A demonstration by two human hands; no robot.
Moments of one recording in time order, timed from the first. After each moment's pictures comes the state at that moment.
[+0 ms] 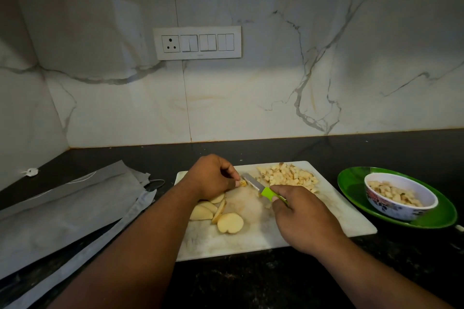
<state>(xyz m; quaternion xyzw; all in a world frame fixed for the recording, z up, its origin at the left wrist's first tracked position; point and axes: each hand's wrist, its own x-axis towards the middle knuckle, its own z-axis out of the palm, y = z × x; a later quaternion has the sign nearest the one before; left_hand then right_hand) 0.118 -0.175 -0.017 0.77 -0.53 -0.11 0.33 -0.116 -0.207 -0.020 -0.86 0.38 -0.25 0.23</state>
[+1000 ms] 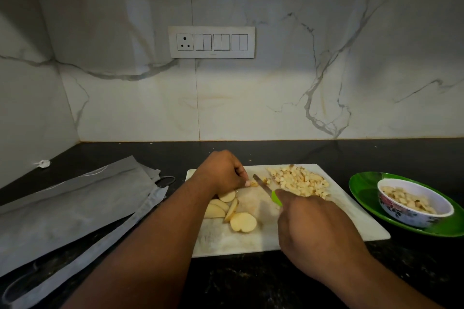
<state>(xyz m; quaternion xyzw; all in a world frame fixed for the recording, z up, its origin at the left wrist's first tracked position) 0.116 -0.176 -0.006 0.80 -0.53 -0.09 0.28 -0.120 -0.165 0.000 -0.92 0.33 -0.20 0.00</state>
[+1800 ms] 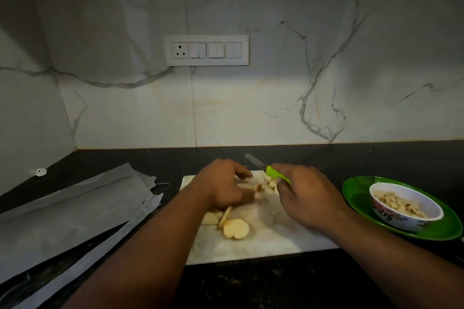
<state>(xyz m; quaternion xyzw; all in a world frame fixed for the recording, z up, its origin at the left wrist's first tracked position) 0.095 -0.164 0.004 0.79 -0.57 -0.08 0.21 -0.106 -0.230 0.015 -0.91 0.32 -0.26 0.08</state>
